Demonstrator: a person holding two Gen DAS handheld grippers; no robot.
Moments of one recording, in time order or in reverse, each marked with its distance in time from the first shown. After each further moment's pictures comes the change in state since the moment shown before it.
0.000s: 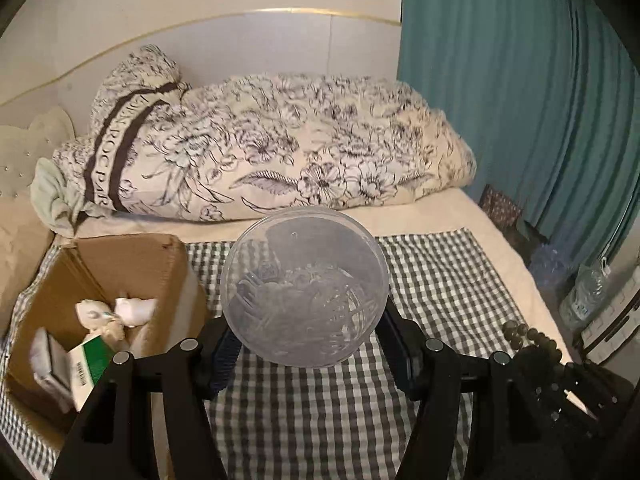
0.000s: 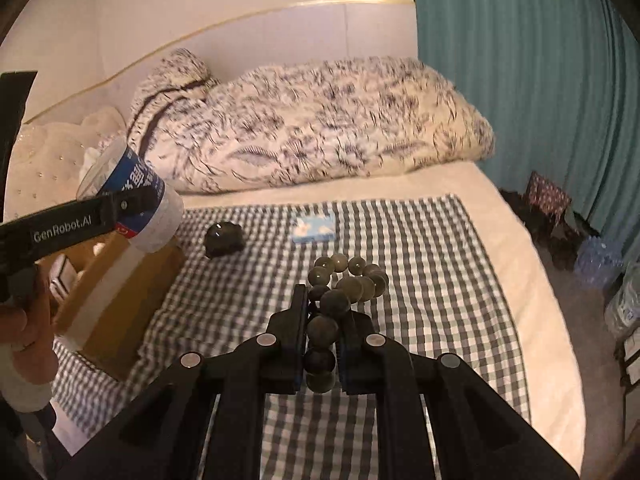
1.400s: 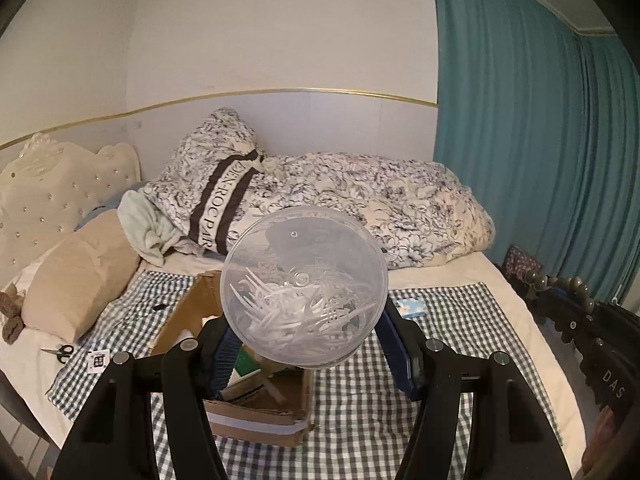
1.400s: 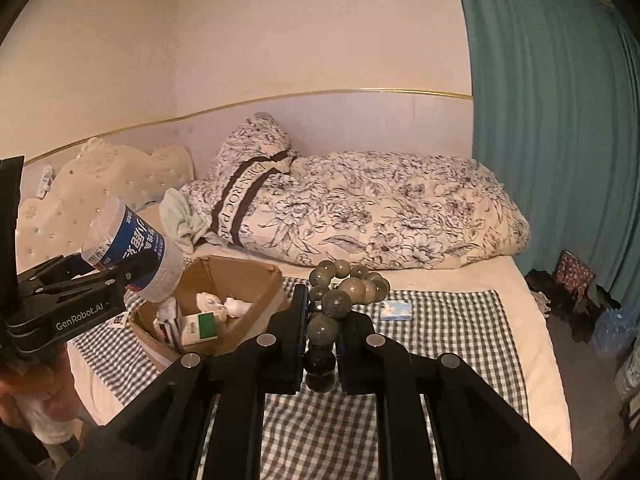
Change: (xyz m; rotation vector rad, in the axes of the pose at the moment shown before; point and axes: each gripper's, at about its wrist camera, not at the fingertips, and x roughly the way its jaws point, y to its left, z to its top) left arm -0.192 0.102 -0.021 -0.066 -0.225 0.129; right arm -0.148 0.127 0.035 -0.124 -0.230 0.147
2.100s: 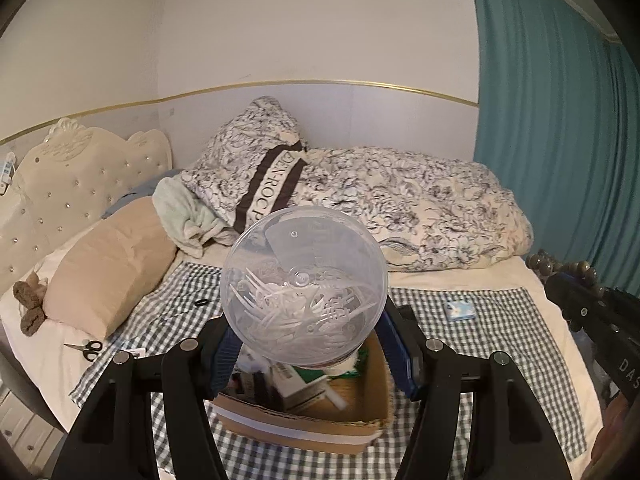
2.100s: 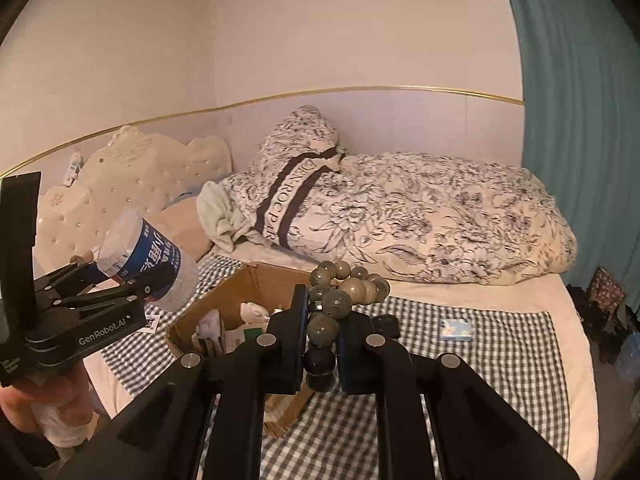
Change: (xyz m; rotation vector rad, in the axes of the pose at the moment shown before) left arm 0.027 0.080 0.005 -0.039 0.033 0.104; right arm 0.059 0.072 0.024 -0.058 0.020 0.128
